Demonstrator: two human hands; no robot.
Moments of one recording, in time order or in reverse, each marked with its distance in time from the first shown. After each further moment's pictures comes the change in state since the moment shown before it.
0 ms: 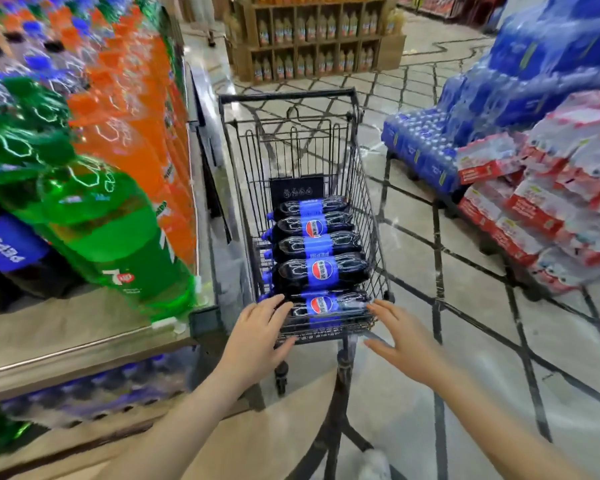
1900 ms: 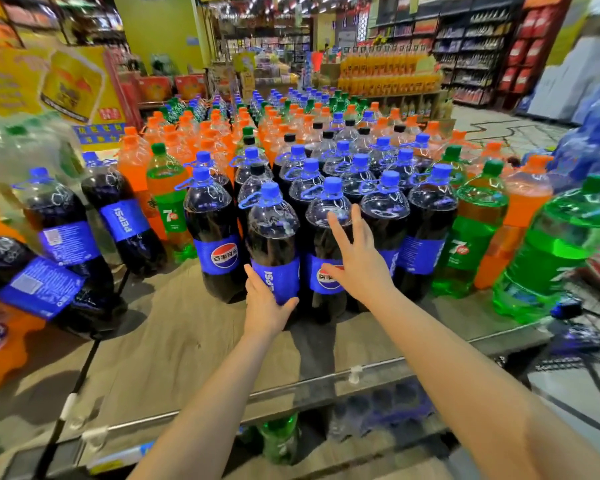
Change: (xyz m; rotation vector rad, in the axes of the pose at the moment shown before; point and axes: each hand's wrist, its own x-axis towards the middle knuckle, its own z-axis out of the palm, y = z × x) left_hand -0.302 -0.552 -0.313 -0.555 0.254 -0.732; right_hand 0.207 -0.774 0.199 -0.231 0.460 -0.191
